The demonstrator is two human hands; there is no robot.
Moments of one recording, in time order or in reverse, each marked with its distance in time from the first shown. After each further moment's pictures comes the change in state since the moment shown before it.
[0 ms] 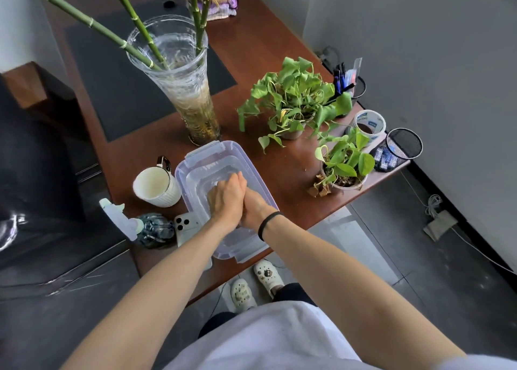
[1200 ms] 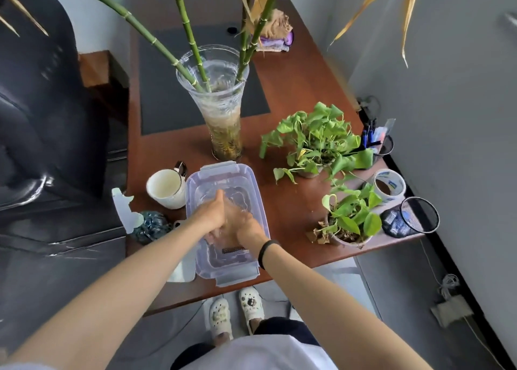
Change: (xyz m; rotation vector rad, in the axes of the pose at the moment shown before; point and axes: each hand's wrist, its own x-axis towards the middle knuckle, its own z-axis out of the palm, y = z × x) left_hand 0.027 -0.032 -0.014 0.149 -0.437 -0.400; right_hand 0.023 -0.005 -0.025 -1.585 -0.053 -0.254
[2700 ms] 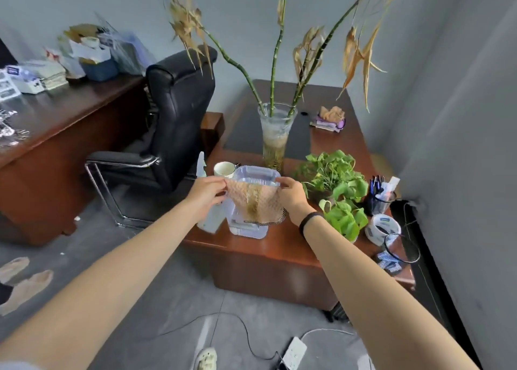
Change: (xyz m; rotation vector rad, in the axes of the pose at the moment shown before) left_hand -0.267 -0.003 0.031 -1.448 0.579 0.146; right_hand -0.174 0.036 -0.089 0.442 0.245 -0.487
